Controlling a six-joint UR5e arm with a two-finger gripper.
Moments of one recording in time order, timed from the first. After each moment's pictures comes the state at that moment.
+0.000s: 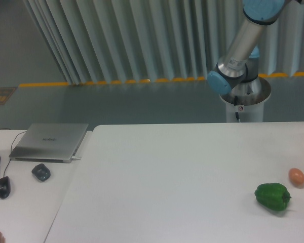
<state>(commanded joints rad) 3.05 -2.00 -1.60 -1.02 1.54 0.97</state>
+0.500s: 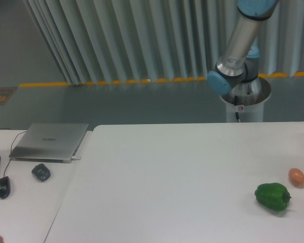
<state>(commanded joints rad) 3.04 -1.86 -1.60 -1.13 1.52 1.03</state>
